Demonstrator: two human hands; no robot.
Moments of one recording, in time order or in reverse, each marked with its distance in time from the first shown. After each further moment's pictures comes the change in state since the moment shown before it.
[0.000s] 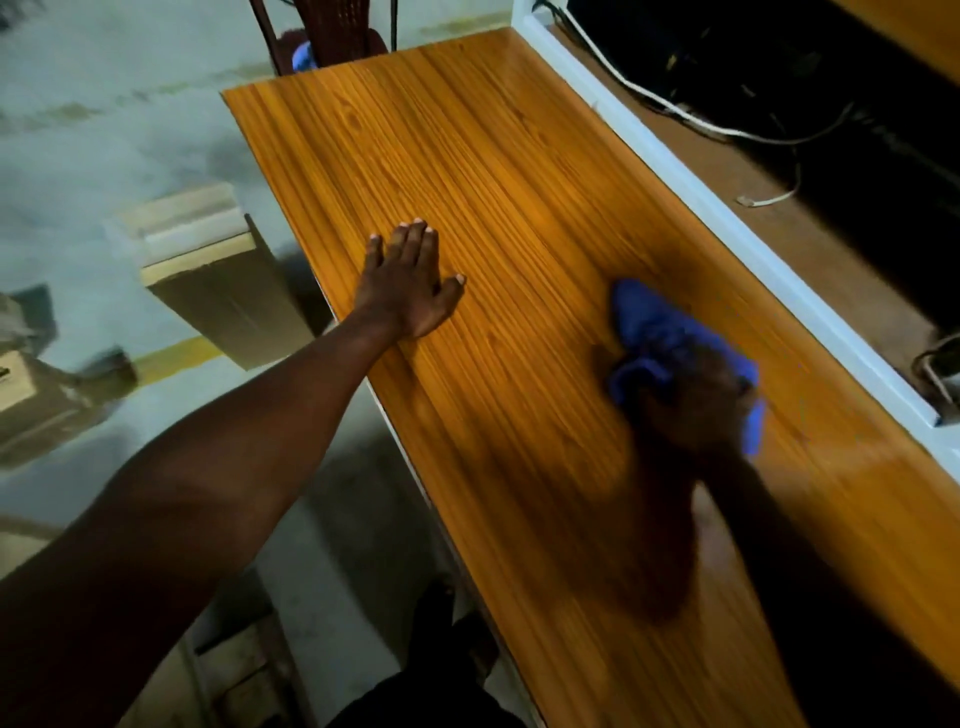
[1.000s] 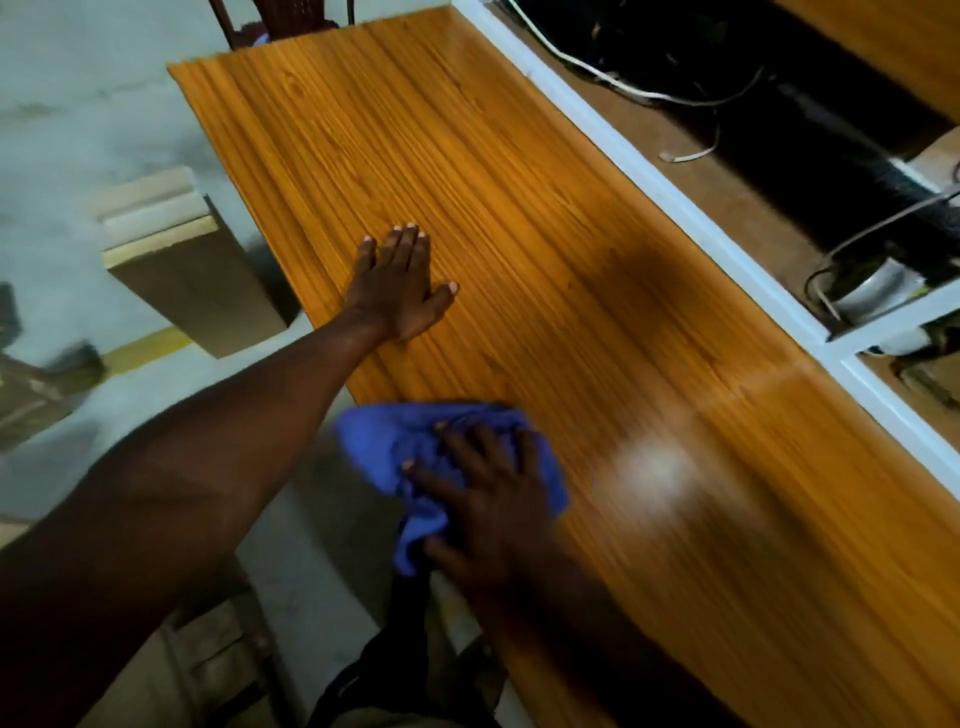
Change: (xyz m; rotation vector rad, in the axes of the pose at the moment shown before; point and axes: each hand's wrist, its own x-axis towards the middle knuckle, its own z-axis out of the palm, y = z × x) left_hand -0.066 0.079 0.014 0.033 -0.021 0.065; right_hand -0.209 -0.078 0.026 -0.033 -0.101 -0.645
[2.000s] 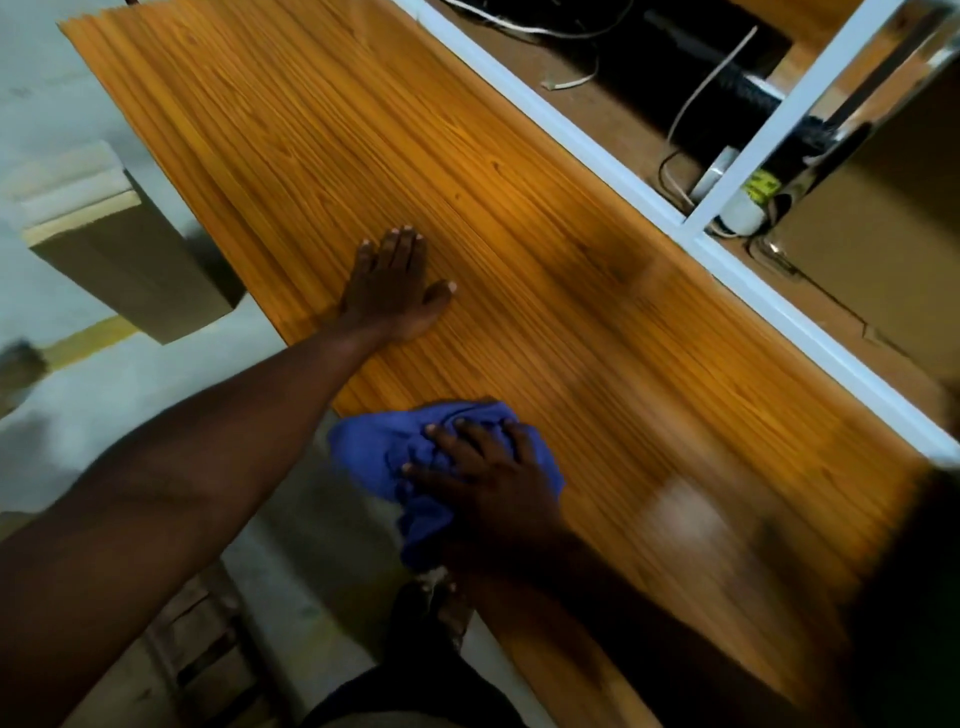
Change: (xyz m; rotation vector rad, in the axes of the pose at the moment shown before) left_hand -0.106 0.150 0.038 0.023 0.057 0.095; right_hand -0.175 0.031 0.009 -0.123 -0.031 -0.035
